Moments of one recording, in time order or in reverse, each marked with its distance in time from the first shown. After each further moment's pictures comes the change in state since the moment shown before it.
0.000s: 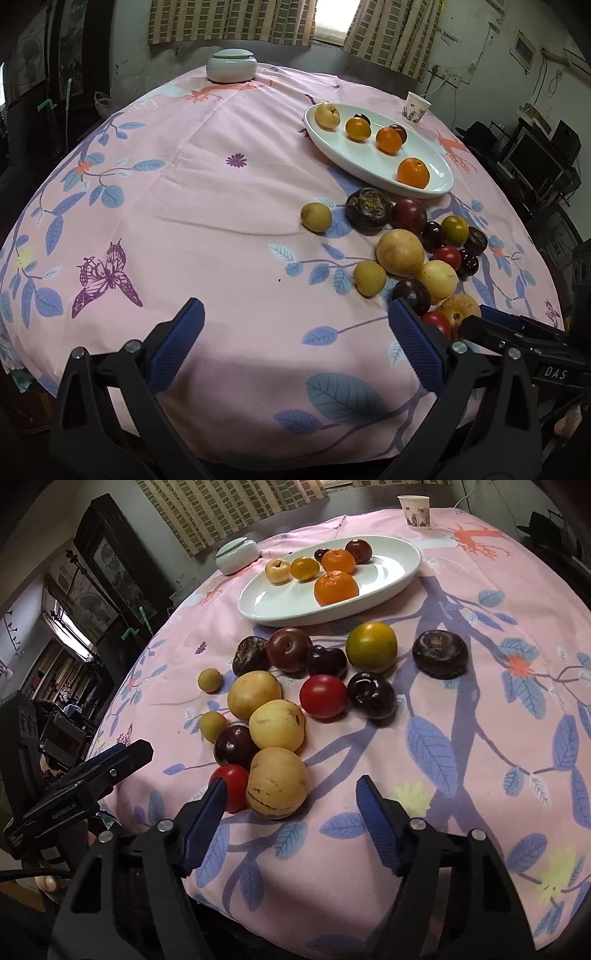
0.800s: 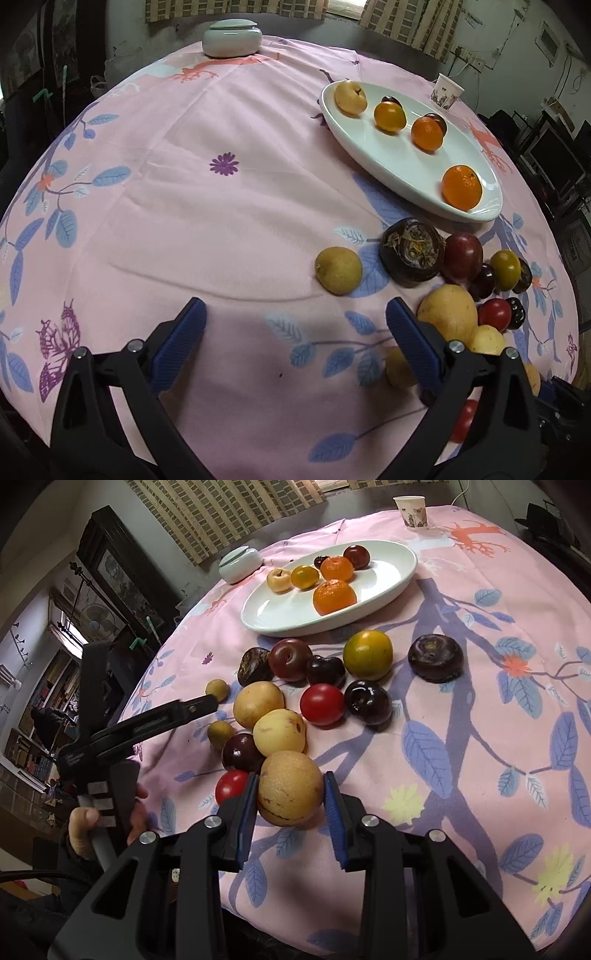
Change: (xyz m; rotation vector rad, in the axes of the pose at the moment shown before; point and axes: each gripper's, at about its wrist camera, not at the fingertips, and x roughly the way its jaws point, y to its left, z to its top) left arm 0.081 0.002 0.054 -0.018 0.107 0.049; right arm -0.012 -0.008 0.004 0.027 -0.018 0.049
